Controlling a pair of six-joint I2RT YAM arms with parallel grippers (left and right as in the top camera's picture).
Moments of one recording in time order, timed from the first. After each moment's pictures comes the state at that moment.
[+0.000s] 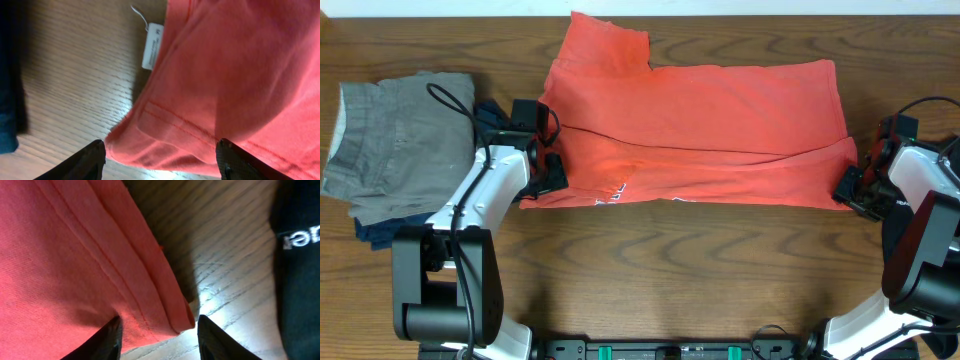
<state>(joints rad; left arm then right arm) -0.08 1.71 1.07 -0.77 -0.14 -0.38 -0.34 1.84 1.08 -0.77 0.08 0.28</state>
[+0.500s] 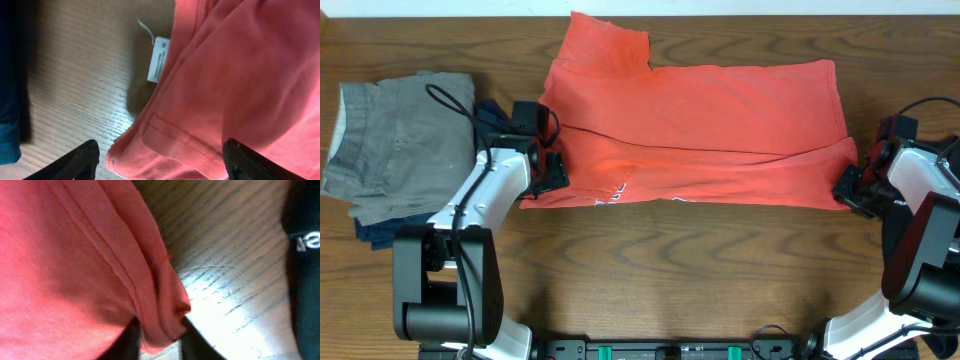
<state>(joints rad) -0.08 1.71 1.04 -0.71 -0.16 -0.38 -0.34 1.84 1.07 -0.75 0.06 0.30</state>
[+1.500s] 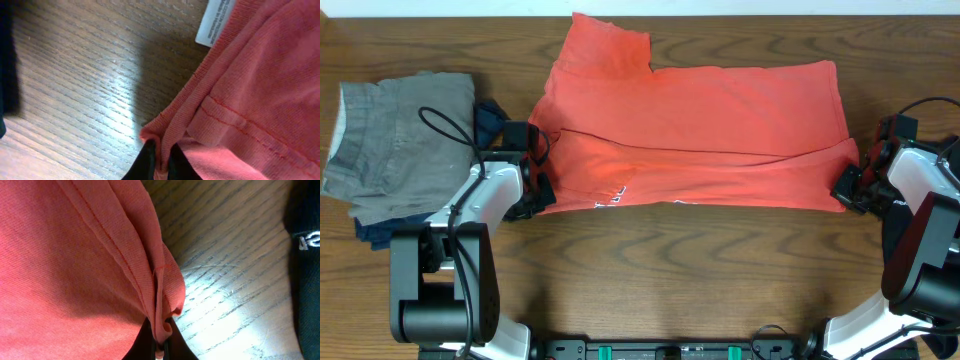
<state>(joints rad) -0.02 1.72 0.93 -0.69 -0.14 -0.41 -0.34 1.84 1.07 -0.76 0.05 0.31</state>
